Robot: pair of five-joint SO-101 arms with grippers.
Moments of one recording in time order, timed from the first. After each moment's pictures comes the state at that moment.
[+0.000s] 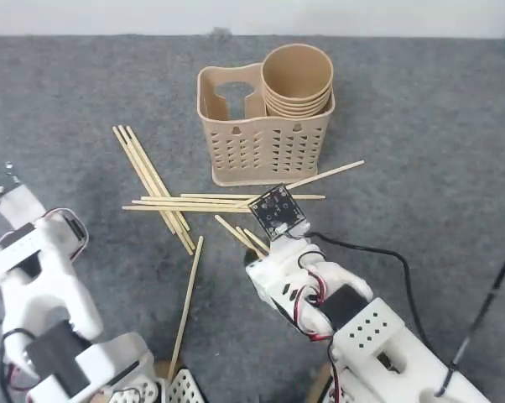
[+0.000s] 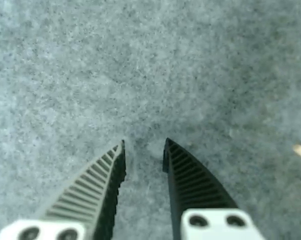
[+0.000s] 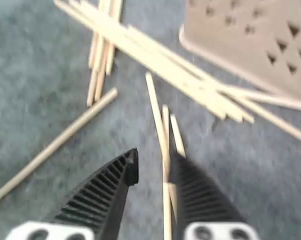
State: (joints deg) left arm -44.2 -10.2 49.9 42.2 3.6; right arm -44.4 -55.9 75.3 32.5 -5.7
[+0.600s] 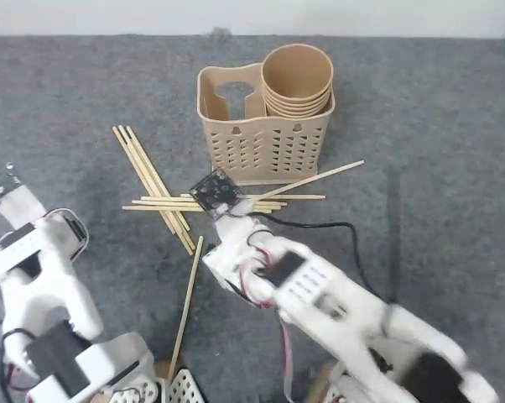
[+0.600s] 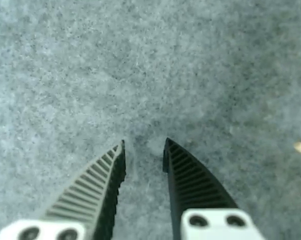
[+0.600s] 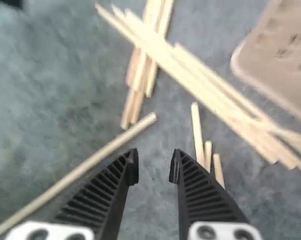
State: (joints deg) left arm -44.2 -10.2 49.9 42.5 3.6; right arm -51.2 -17.3 52.1 27.6 -5.8
